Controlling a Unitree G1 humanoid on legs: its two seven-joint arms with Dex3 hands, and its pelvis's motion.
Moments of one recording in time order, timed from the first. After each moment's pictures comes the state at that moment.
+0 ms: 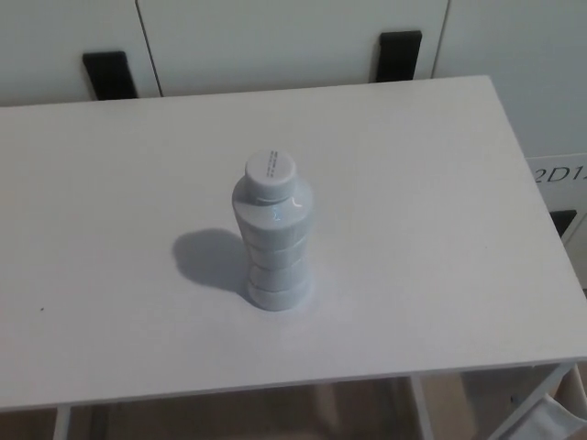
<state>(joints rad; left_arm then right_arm) 0.29 0.55 0.08 0.69 -0.30 -0.11 -0.75 0.06 -0.44 0.15 1.29 -0.27 -0.22 0.03</state>
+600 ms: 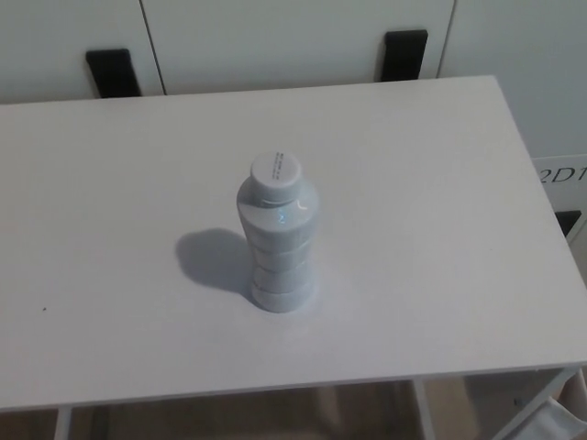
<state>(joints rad) -0.01 0.55 -0.20 1.26 -0.07 -0.09 -0.41 0.02 -0.43 0.16 1.29 -0.28 -0.22 0.03</state>
